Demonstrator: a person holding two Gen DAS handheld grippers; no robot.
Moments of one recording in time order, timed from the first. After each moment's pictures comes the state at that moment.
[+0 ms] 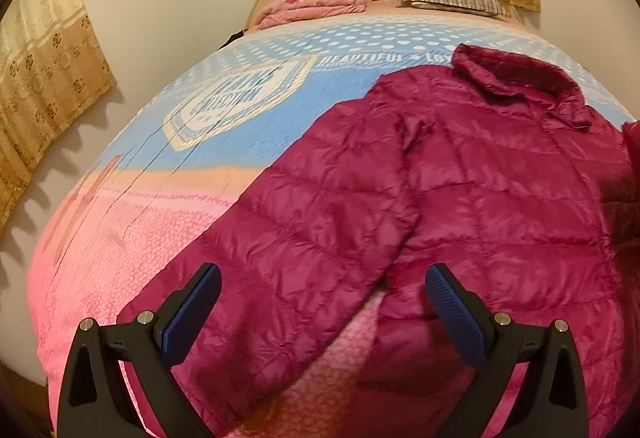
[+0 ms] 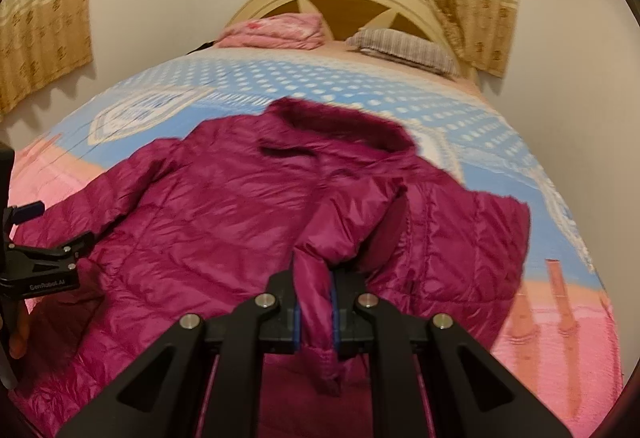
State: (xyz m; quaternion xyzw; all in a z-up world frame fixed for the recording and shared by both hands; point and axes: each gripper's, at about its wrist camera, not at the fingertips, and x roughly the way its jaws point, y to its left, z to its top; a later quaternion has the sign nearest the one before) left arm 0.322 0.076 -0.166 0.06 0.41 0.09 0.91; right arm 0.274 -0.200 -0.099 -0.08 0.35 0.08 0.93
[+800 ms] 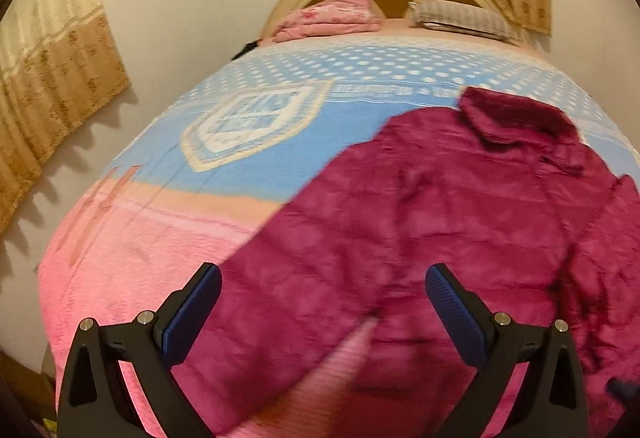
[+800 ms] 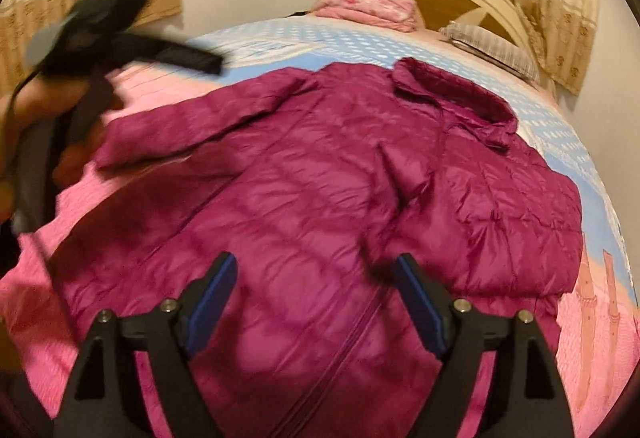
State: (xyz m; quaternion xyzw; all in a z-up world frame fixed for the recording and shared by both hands) left arm 0.319 0.059 -0.114 0.04 0.39 0.09 0.91; right arm 0.169 -0.150 -0.133 -0.13 0.38 0.22 0.89
